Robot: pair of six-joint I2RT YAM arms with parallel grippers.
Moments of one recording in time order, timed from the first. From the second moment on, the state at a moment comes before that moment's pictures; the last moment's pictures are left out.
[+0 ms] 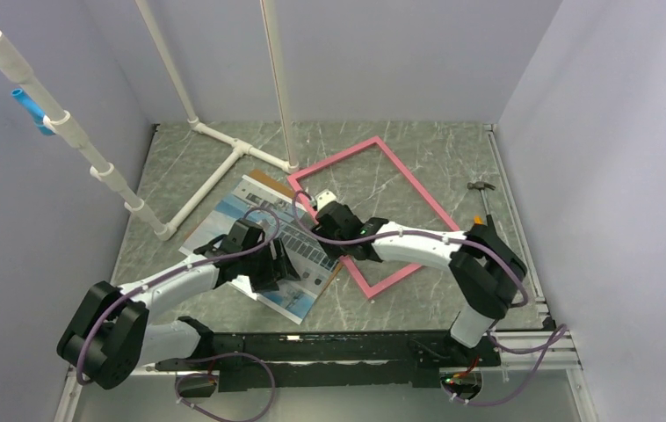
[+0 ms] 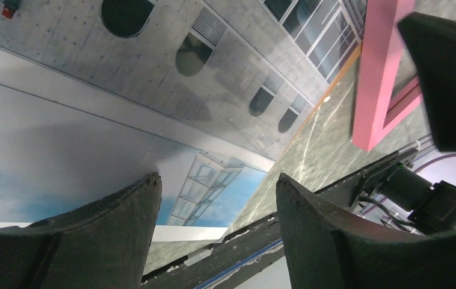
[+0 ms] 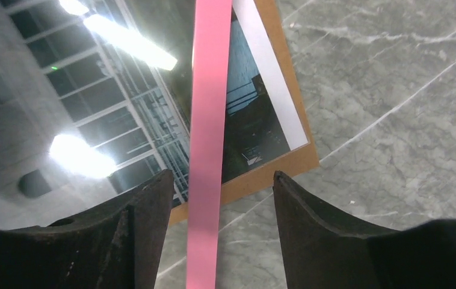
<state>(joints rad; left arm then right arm) -0.53 1.19 0.51 -0.30 0.30 -0.85 0.92 1.65 1.02 -0.27 0.31 0.16</state>
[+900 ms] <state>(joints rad) -0.53 1.20 0.46 -0.20 0.32 -0.89 0.76 1.62 0.86 -0.19 0.19 -0.24</state>
